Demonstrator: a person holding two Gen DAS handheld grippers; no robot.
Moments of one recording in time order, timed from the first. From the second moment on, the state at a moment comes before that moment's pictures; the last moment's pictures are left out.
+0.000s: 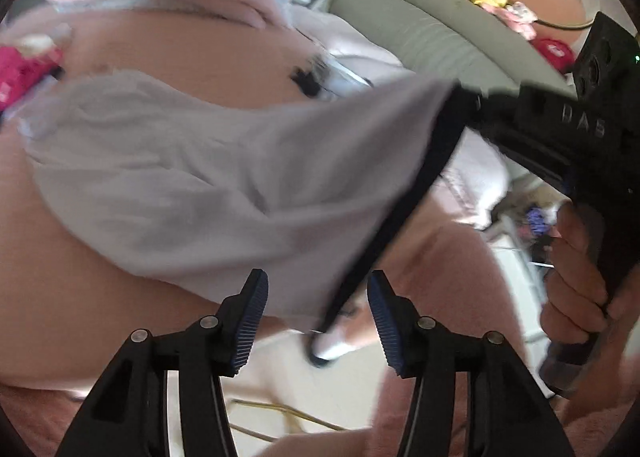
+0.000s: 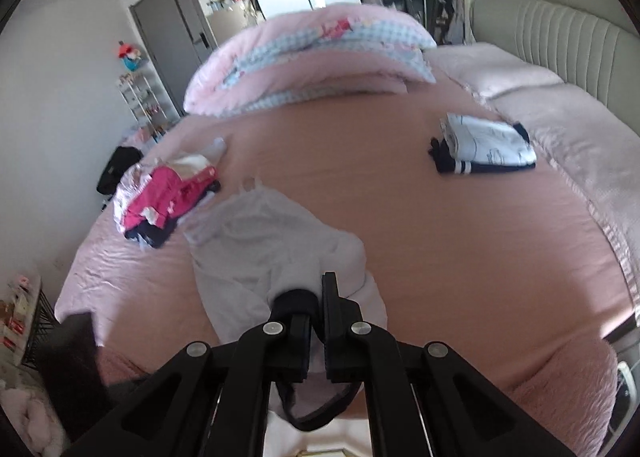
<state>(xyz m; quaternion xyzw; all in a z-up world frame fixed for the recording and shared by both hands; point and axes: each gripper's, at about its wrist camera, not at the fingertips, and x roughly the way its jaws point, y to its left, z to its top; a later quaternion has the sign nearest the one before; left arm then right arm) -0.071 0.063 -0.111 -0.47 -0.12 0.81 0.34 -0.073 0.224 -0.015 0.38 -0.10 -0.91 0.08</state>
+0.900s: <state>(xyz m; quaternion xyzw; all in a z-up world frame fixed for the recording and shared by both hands) -0.079 0.044 -0.076 -0.37 -0.08 0.91 0.15 -0.055 0.176 -0.088 0.49 0.06 -0.85 0.16</state>
